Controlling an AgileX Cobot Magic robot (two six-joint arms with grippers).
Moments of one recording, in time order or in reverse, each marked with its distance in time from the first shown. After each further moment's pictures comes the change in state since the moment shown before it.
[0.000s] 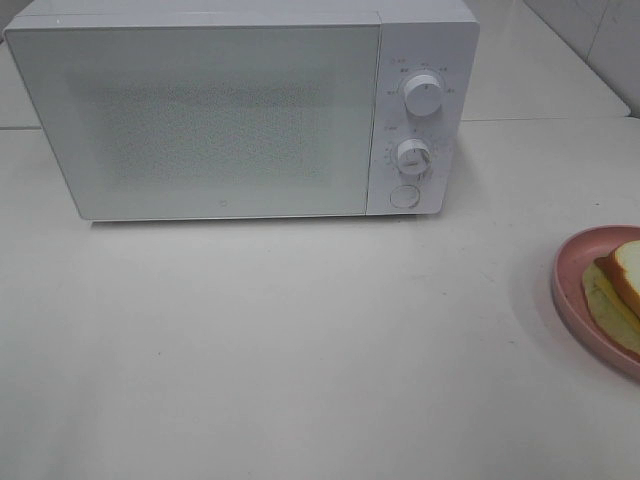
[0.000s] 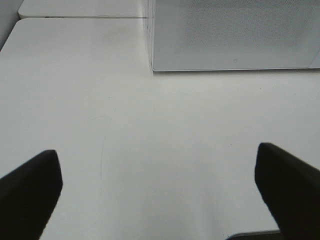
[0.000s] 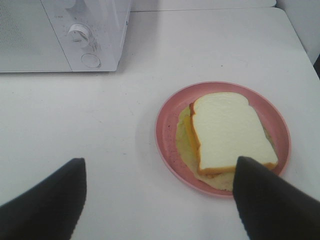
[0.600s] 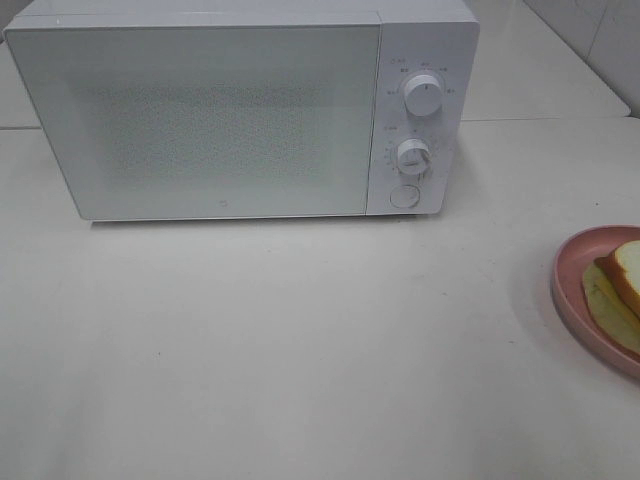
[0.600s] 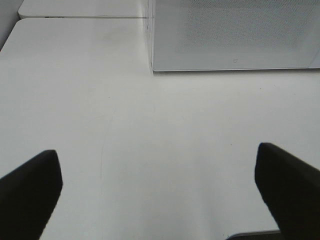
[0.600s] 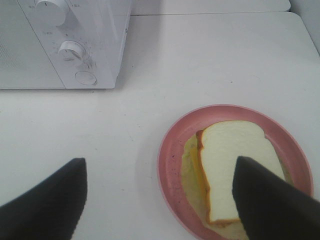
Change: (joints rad) left arm 0.000 0.000 0.000 0.000 0.000 0.000; right arm 0.000 0.348 0.000 0.000 -0.308 0.000
